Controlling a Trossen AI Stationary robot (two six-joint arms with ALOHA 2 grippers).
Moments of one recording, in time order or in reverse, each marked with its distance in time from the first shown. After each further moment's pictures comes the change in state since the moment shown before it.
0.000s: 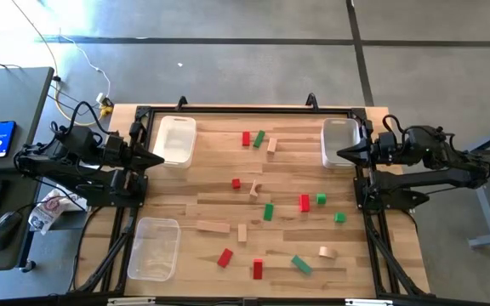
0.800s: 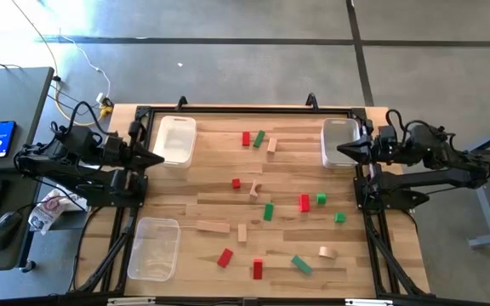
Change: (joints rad) left arm 0.000 0.000 0.000 0.004 -0.013 0.067; right arm 0.000 0.000 0.000 0.024 0.069 0.181
